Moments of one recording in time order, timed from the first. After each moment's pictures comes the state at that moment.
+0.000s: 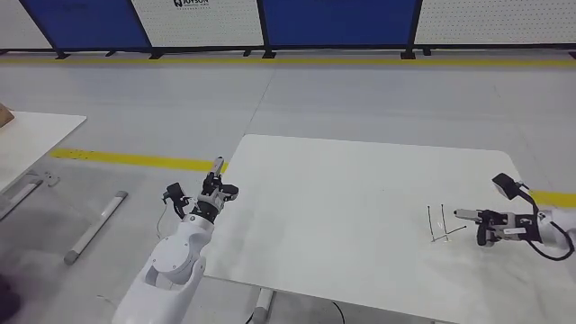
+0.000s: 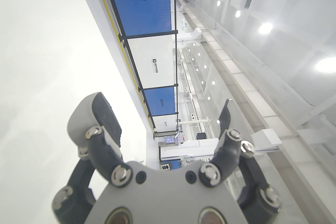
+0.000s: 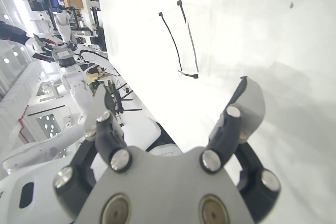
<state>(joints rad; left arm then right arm) 1.73 -1.15 -1.60 -1.80 -0.42 0.00 0.00 -0.81 -0.91 1.11 -0.86 0.08 -0.18 1.36</state>
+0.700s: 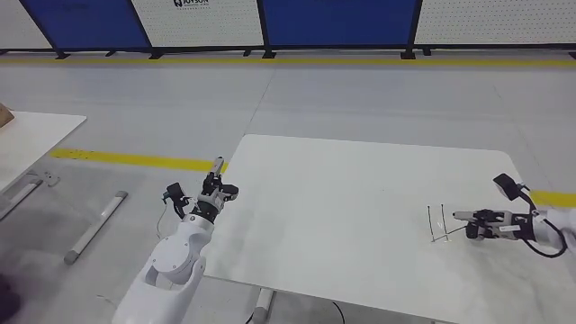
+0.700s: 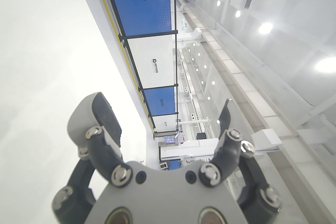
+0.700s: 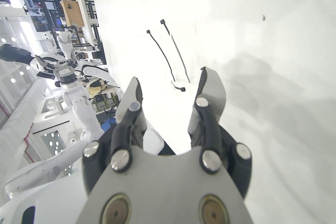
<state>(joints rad) 1.73 -1.15 -1.60 -1.80 -0.42 0.00 0.00 -0.79 -0.92 1.08 -0.82 0.06 -0.11 1.30</state>
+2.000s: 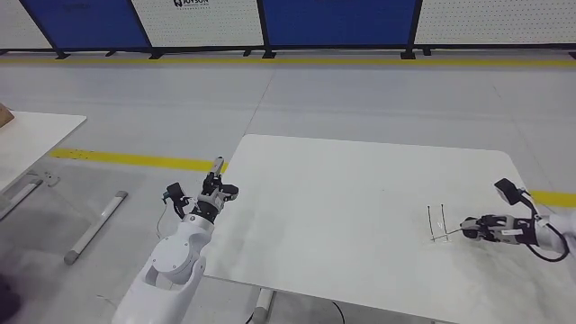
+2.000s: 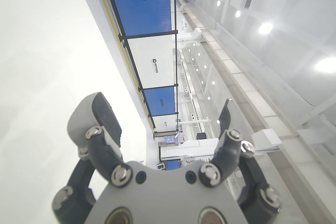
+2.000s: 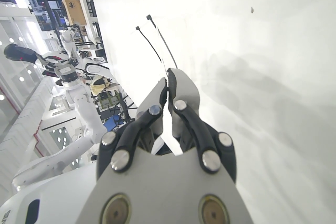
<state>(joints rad) 1.73 -1.15 -1.60 -1.80 -0.42 0.00 0.00 -0.77 -0.93 1.07 -0.73 0.09 -0.18 1.34</state>
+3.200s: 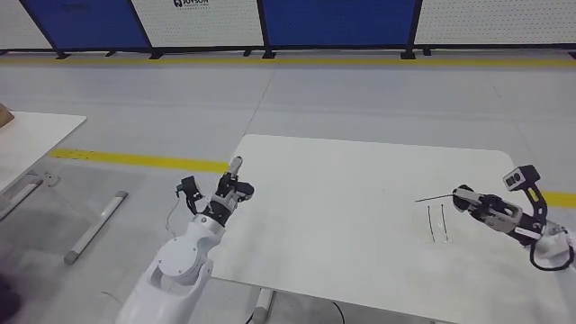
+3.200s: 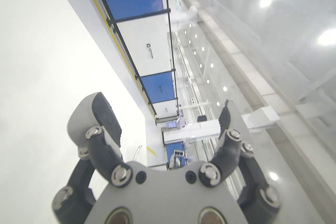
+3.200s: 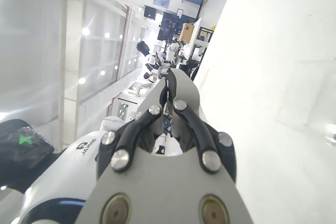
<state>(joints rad) 1.75 -1.15 -1.55 -1.90 -0.33 0.00 -0.12 -1.07 -0.89 1.20 -1.14 0.76 -0.34 1.13</state>
